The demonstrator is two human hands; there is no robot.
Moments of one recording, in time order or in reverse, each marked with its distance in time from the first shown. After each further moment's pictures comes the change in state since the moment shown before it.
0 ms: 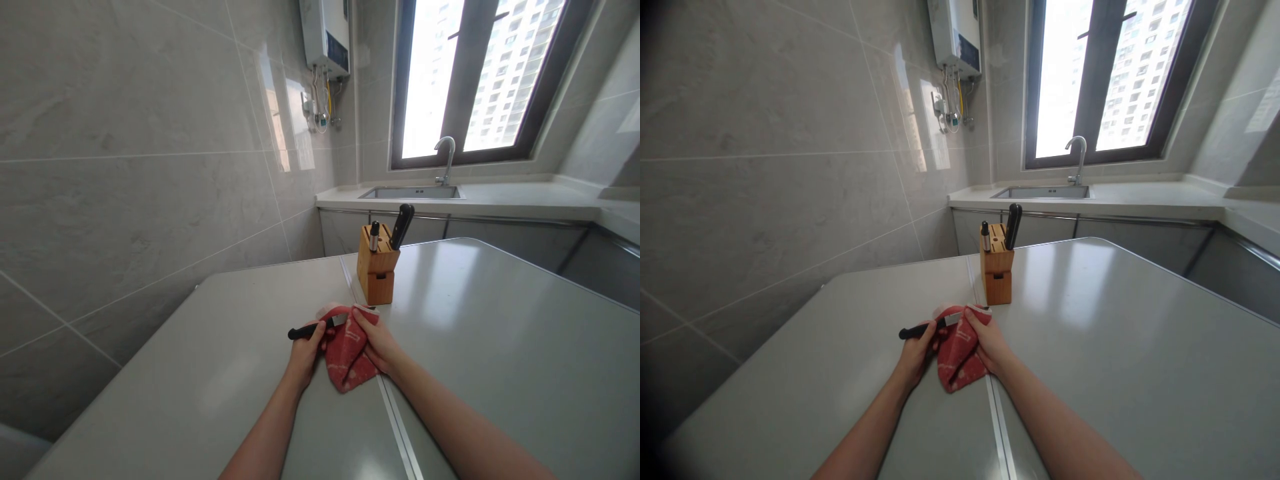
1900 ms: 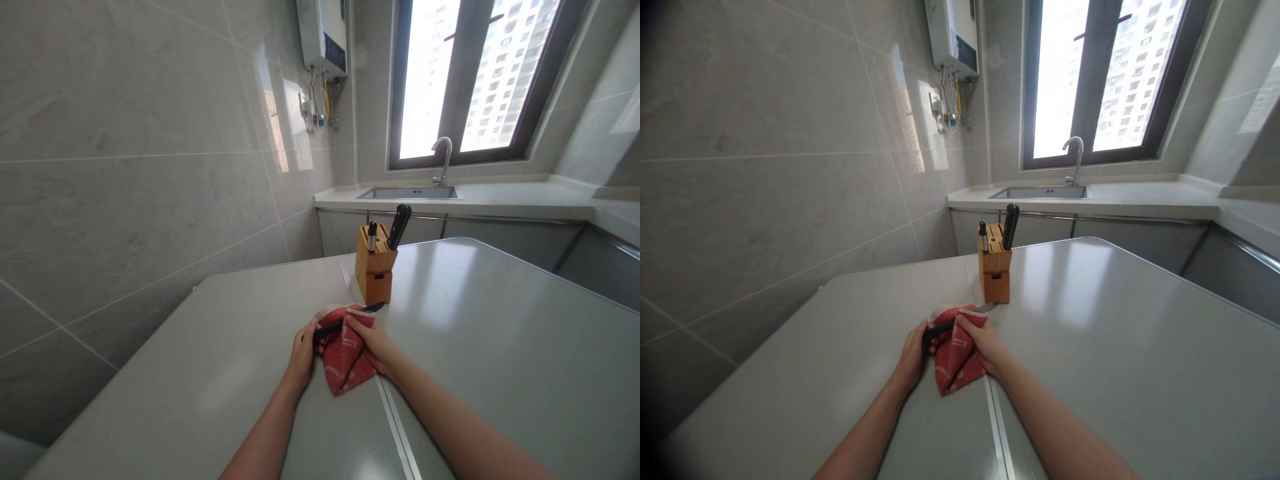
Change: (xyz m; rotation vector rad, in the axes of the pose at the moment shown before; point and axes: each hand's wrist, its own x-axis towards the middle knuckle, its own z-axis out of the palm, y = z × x) left_hand 0.002 -0.002 0.001 0.025 0.028 -0.012; right_hand -0.007 -0.002 0.004 -0.076 -0.089 0.024
